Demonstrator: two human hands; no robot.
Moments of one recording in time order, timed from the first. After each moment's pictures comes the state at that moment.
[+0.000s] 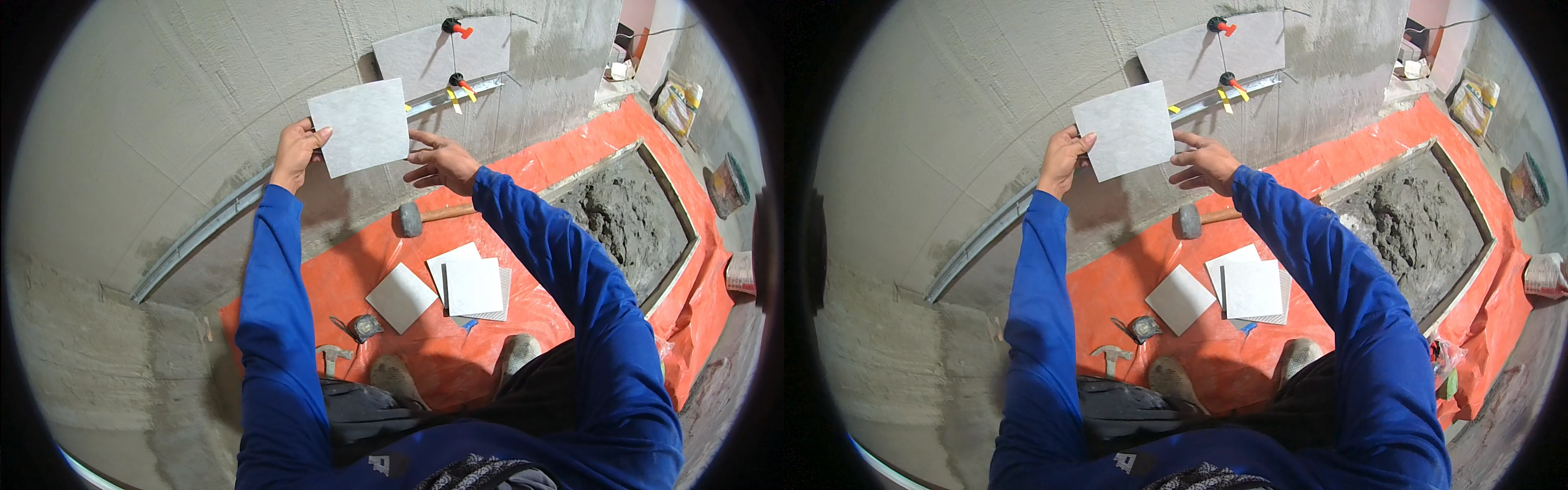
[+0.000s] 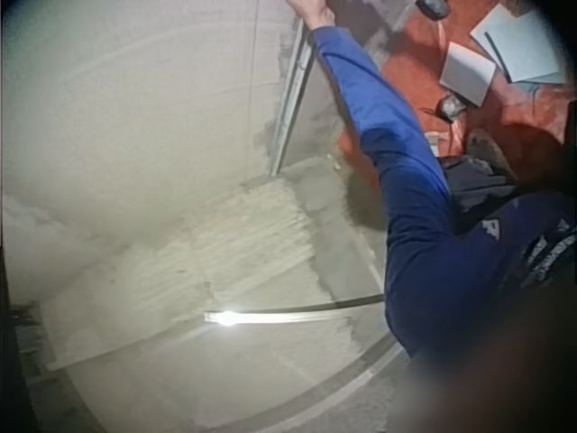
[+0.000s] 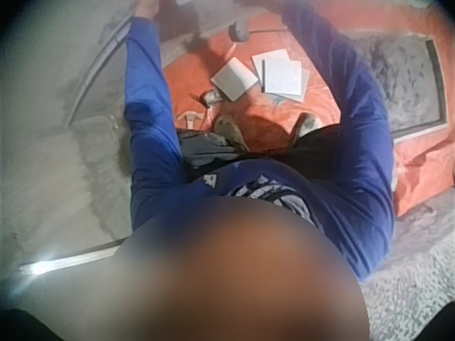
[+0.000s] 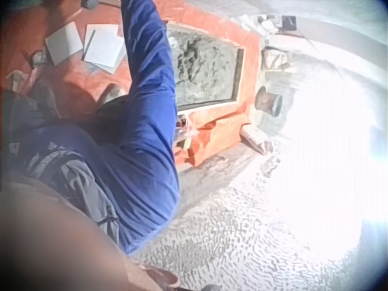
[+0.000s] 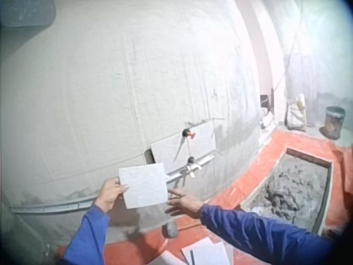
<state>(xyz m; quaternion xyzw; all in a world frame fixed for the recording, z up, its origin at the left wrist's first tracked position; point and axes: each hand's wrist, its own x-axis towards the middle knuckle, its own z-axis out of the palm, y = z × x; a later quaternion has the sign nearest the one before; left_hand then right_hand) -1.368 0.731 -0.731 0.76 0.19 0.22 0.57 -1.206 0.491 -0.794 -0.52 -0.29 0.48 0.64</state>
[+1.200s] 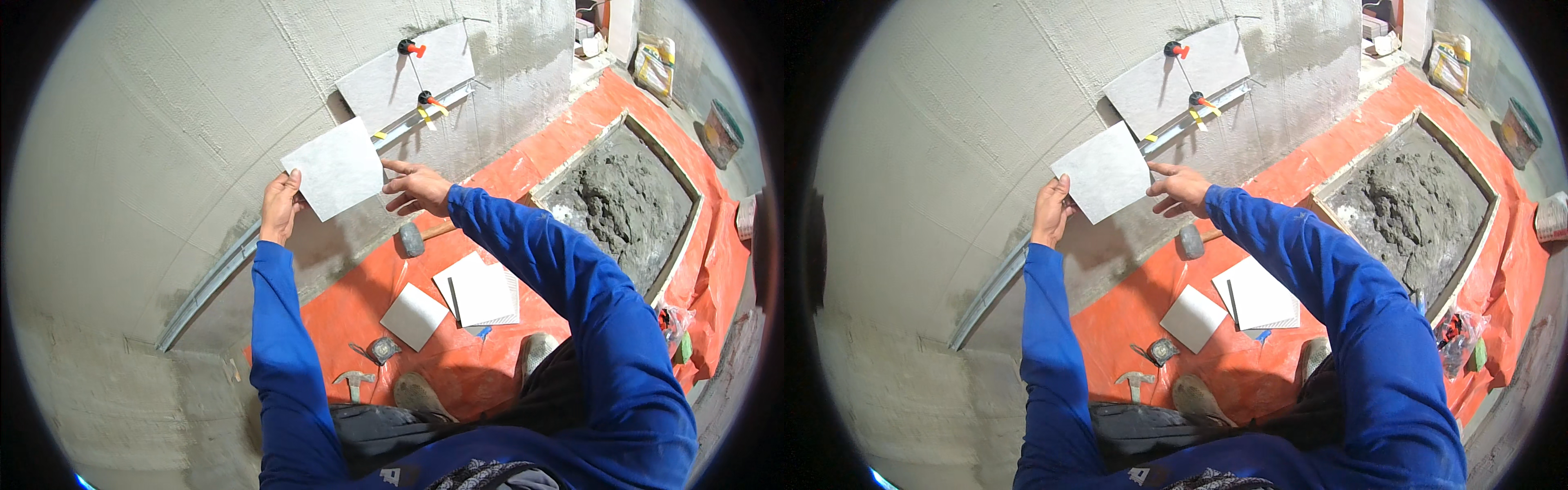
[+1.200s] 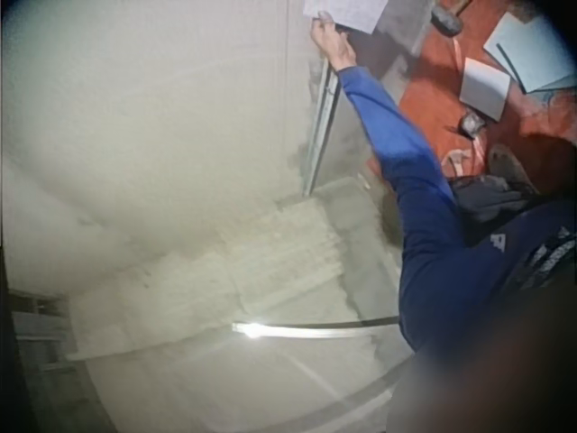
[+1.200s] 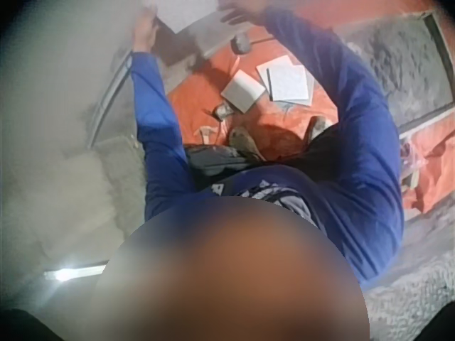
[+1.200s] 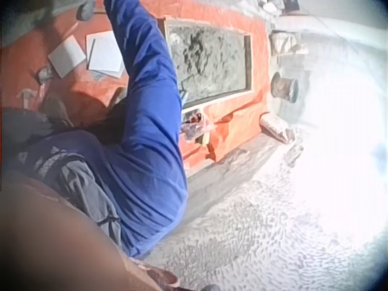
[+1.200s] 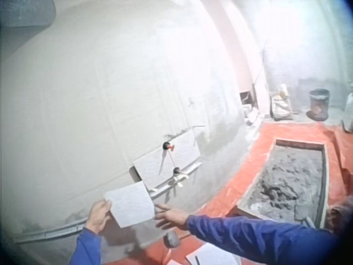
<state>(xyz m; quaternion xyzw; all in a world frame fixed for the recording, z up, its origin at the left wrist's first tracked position) -1.383 0.741 -0.737 0.75 0.18 0.20 0.61 -1.219 0.490 -0.785 -0.53 -0.29 0.48 0.63</state>
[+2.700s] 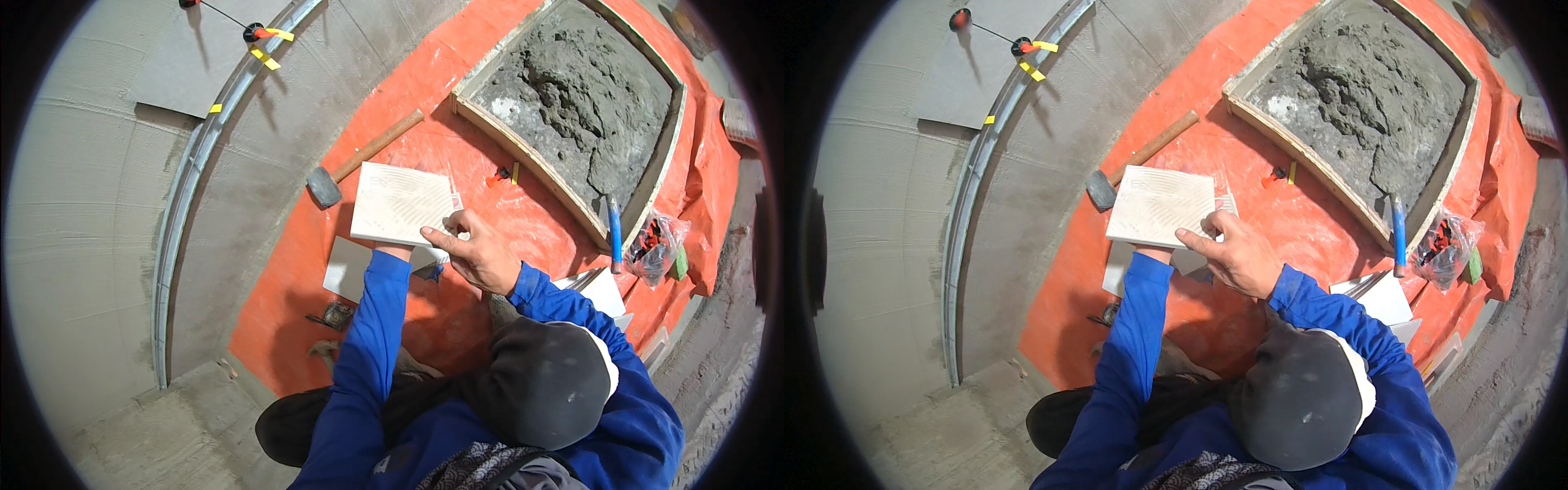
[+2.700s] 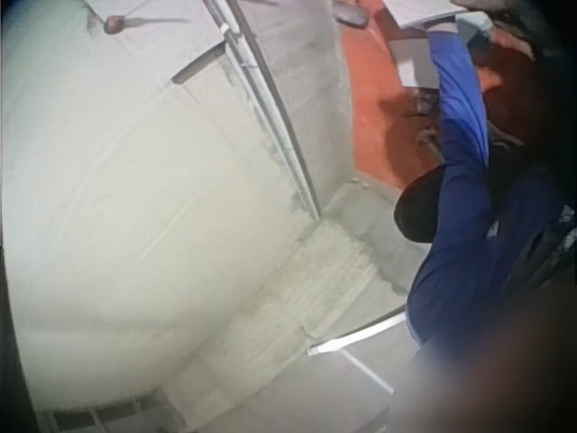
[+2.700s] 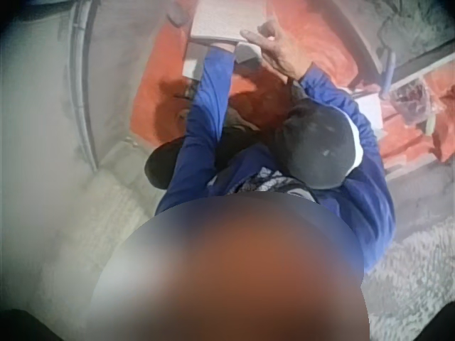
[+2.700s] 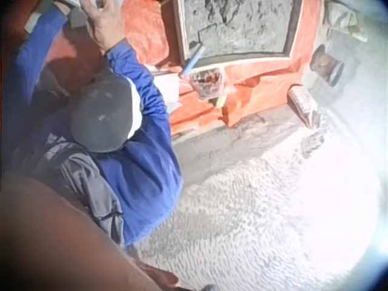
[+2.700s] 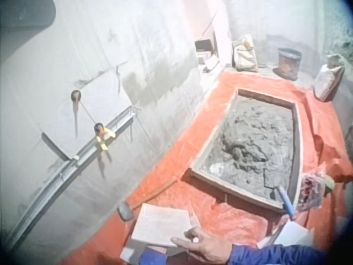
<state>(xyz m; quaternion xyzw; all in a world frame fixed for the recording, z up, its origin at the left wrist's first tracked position) -1.304 0.448 -1.009 0.22 0.16 0.02 0.96 -1.300 0.243 -0.929 -0.77 -0.42 0.05 0.47</state>
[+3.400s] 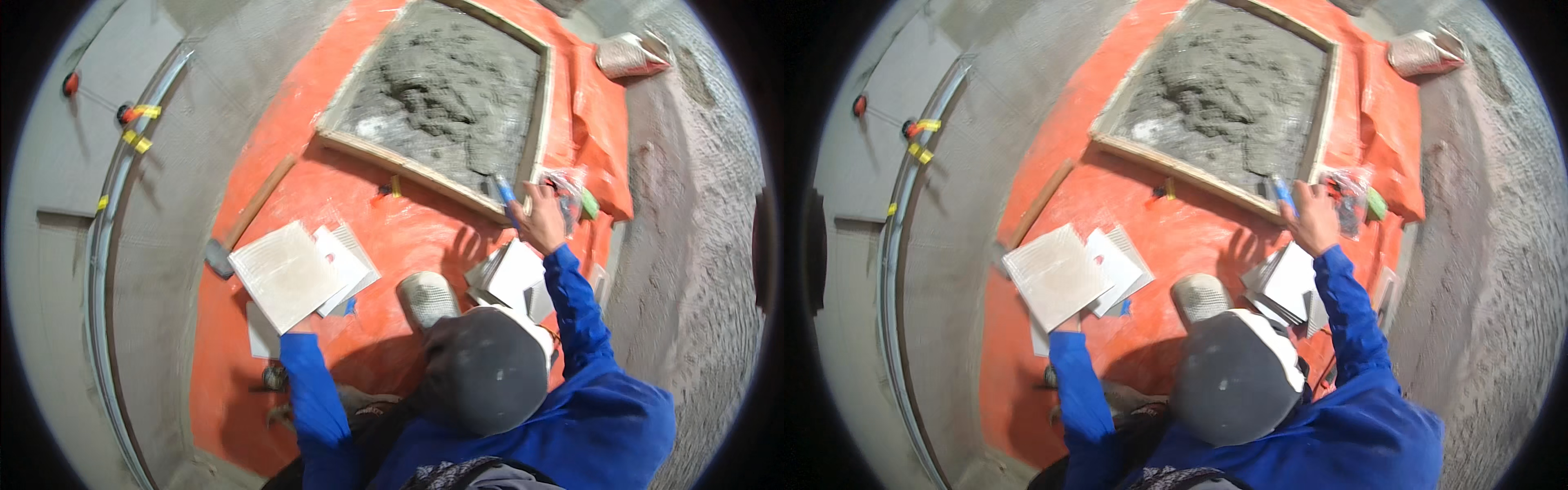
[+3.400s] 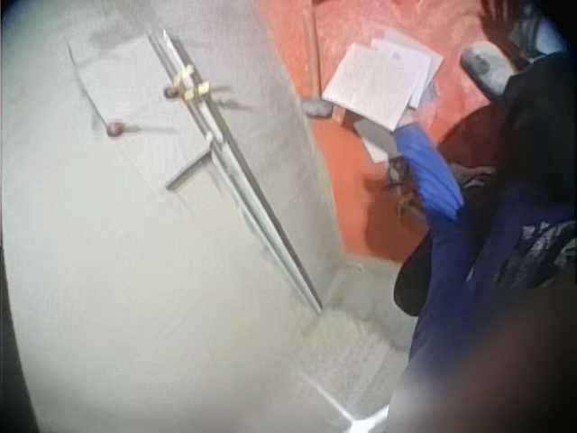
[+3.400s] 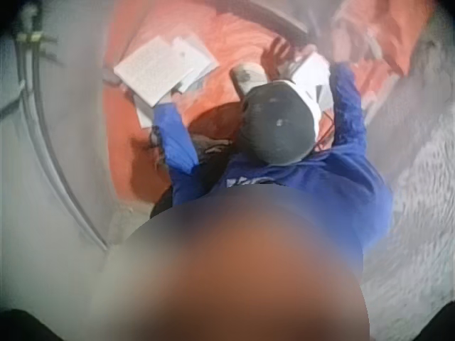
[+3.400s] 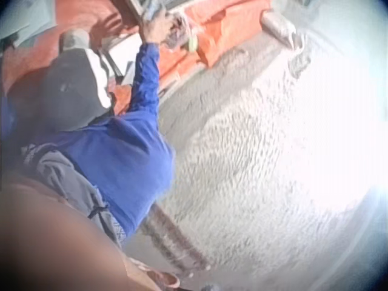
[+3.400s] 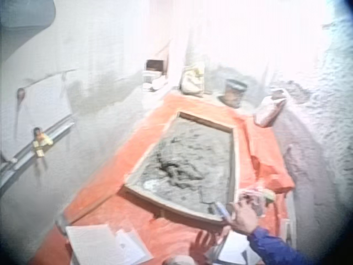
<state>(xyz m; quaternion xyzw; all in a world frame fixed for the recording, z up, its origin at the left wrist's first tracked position) -1.342 0.463 -1.025 0.32 0.20 -0.03 0.93 -1.286 0.008 -0.923 -1.00 0.05 -0.02 0.08</state>
